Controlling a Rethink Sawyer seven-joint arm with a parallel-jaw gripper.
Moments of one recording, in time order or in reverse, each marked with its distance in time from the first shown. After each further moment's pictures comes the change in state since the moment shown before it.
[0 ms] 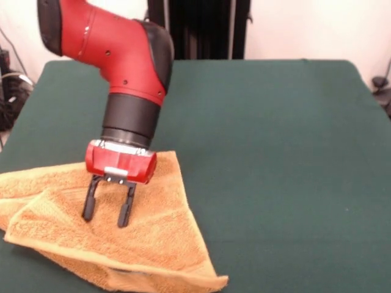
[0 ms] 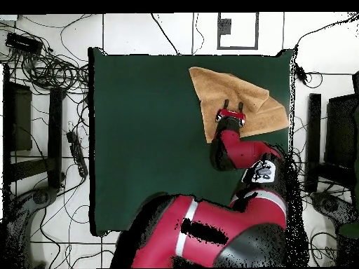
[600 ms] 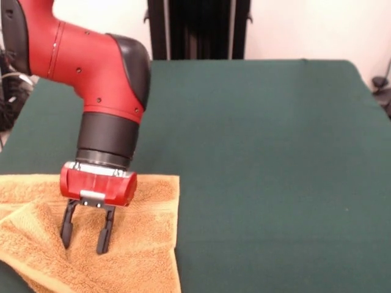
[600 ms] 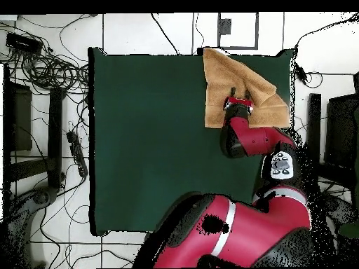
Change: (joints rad) arm -0.109 -0.012 0.157 -0.133 -0.158 0.124 0.000
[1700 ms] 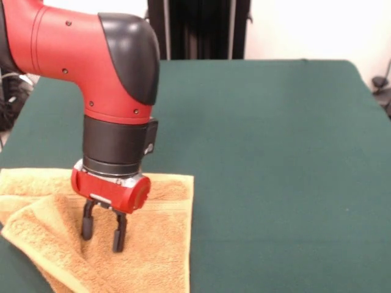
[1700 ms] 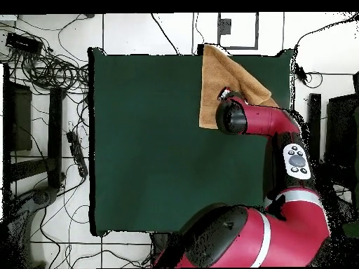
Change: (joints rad) arm -0.079 -0.110 0.249 -0.013 0.143 0.603 0.000
